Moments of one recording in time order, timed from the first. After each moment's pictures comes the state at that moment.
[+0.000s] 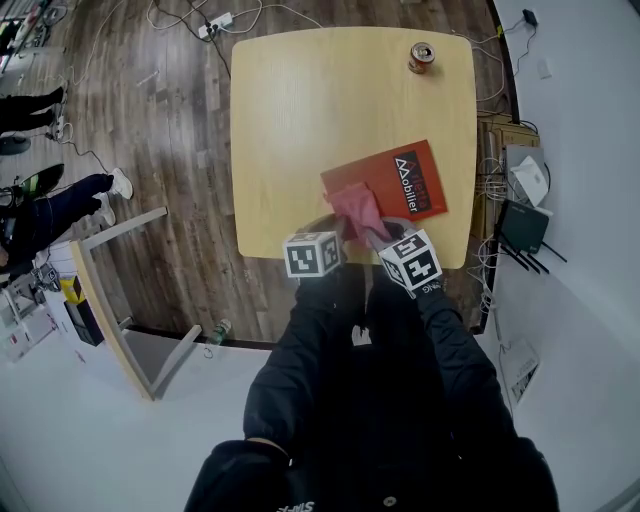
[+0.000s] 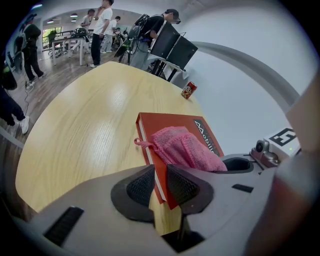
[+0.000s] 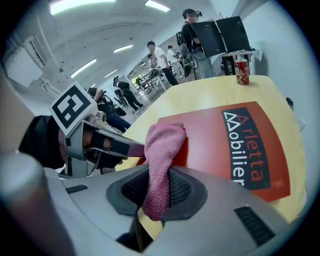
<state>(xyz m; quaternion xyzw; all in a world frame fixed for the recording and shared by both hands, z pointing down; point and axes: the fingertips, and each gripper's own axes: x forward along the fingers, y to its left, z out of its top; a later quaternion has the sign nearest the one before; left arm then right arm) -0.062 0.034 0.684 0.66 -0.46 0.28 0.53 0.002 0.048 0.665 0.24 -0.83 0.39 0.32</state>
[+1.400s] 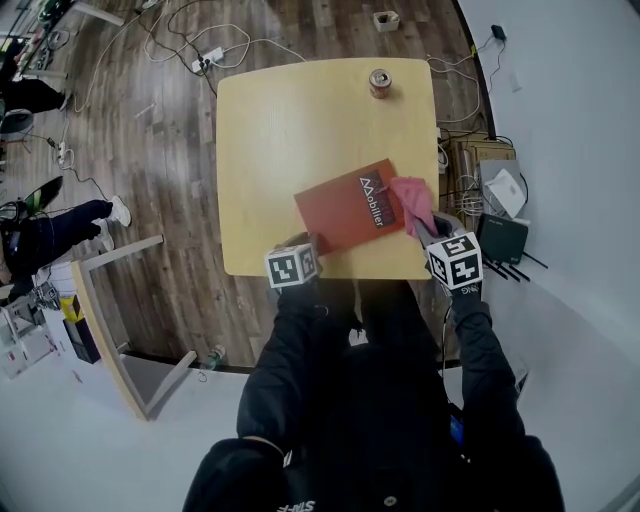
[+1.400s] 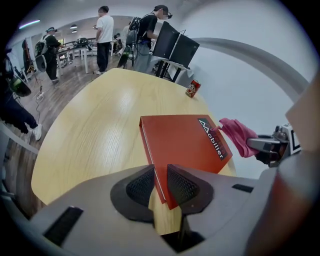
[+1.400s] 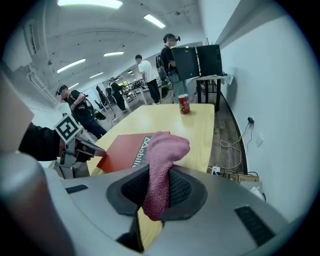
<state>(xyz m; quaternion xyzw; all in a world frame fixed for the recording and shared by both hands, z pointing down) -0.063 0.035 0.679 0.63 -0.50 0.31 0.50 0.190 -0.012 0.617 0.38 -0.81 0.32 0.32</state>
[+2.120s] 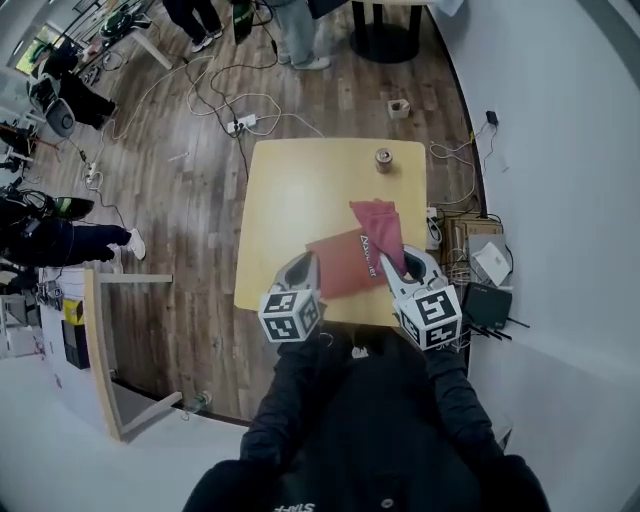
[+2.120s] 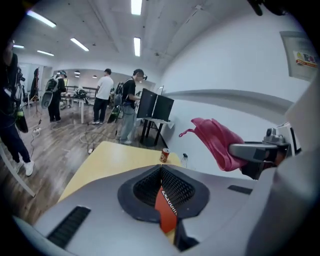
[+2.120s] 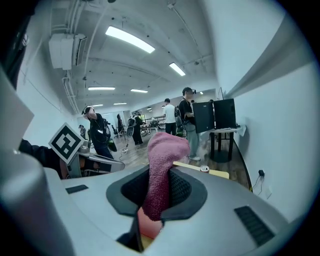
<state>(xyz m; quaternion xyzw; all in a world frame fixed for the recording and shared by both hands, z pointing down) -0.022 -0.012 0.441 0.74 -0.58 0.13 0.30 0.124 -0.025 0.383 0.38 -0.90 0.15 0.15</state>
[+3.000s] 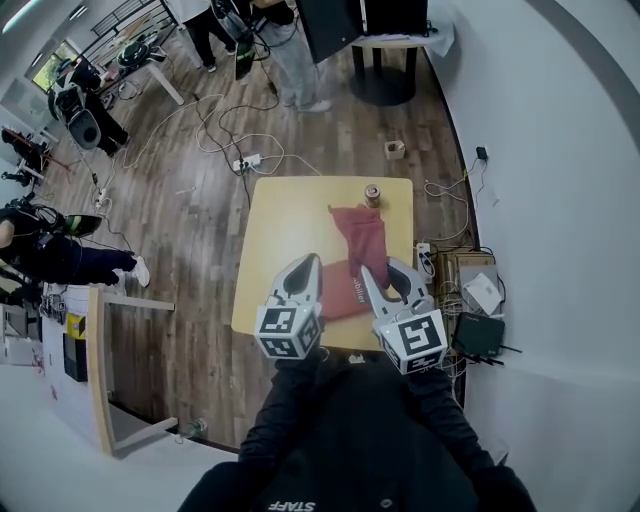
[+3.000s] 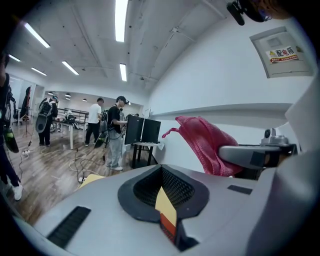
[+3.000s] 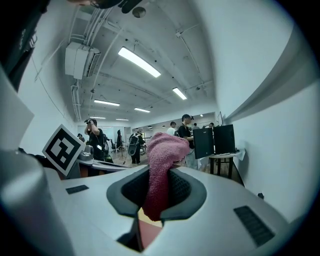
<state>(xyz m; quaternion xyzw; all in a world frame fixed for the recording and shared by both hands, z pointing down) 0.025 -0.029 0.321 0.79 -0.58 0.07 0.17 0.126 -0.016 0.273 0.40 -0.91 0.06 0.05</state>
